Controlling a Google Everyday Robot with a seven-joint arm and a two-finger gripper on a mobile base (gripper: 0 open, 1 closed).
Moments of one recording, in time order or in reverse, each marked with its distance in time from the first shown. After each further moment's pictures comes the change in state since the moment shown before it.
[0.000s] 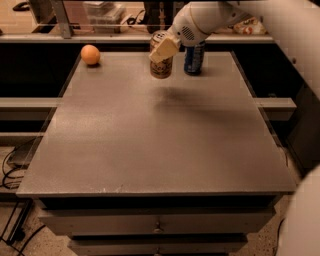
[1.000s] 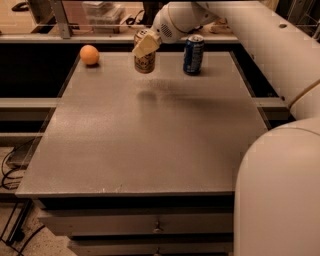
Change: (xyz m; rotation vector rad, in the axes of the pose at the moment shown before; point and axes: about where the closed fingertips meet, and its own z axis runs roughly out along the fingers) arm -0.033 -0.017 0.058 -0.010 -0.040 0.036
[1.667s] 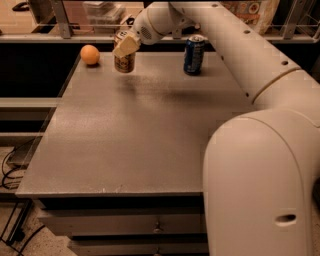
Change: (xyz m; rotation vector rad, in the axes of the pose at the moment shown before) arm -0.034 0.011 0.055 -0.076 -0.073 -0.034
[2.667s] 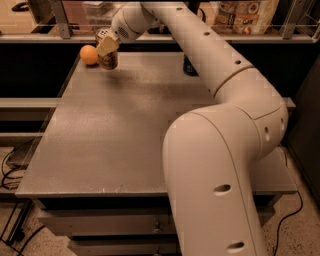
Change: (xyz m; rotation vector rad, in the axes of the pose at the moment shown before) arm -0.033 -0.005 0.064 -0.005 -0.001 -0.071
